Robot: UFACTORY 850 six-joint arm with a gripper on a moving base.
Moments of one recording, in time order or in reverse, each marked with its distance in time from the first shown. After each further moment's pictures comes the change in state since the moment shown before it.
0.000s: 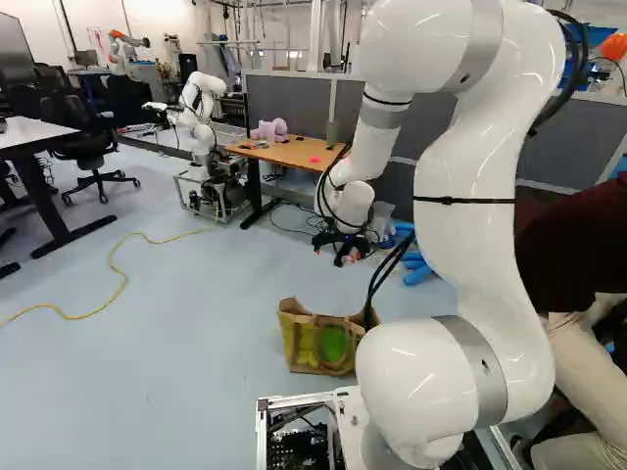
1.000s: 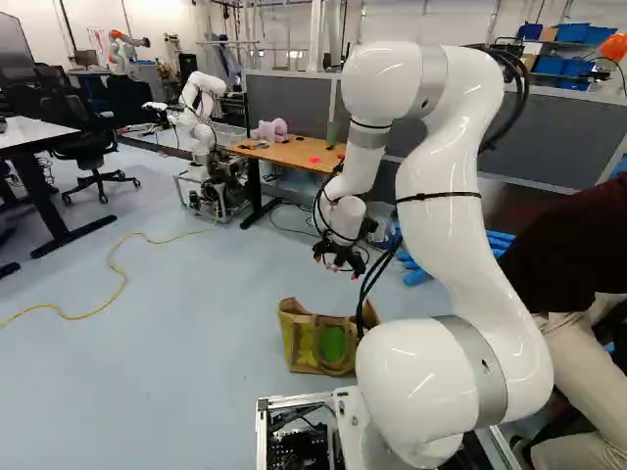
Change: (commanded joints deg) arm 0.0 -11.8 -6.2 0.0 0.0 24.1
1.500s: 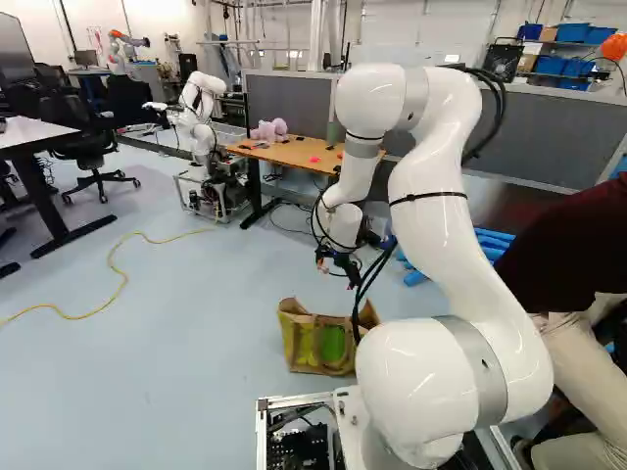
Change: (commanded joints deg) arm 0.0 -5.8 -3.4 0.0 0.0 15.0
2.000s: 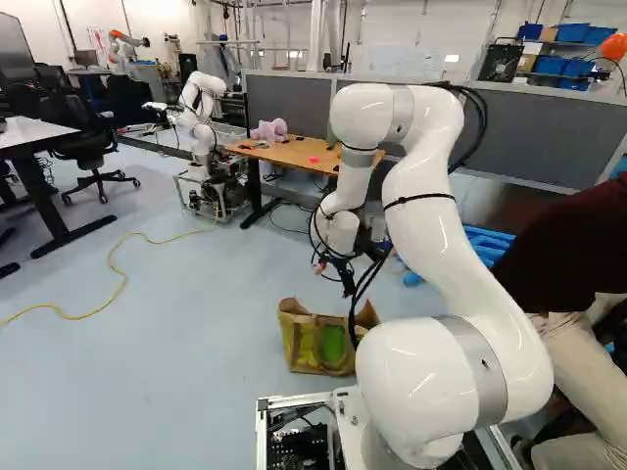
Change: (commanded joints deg) arm 0.0 -5.8 -3.7 0.0 0.0 15.2
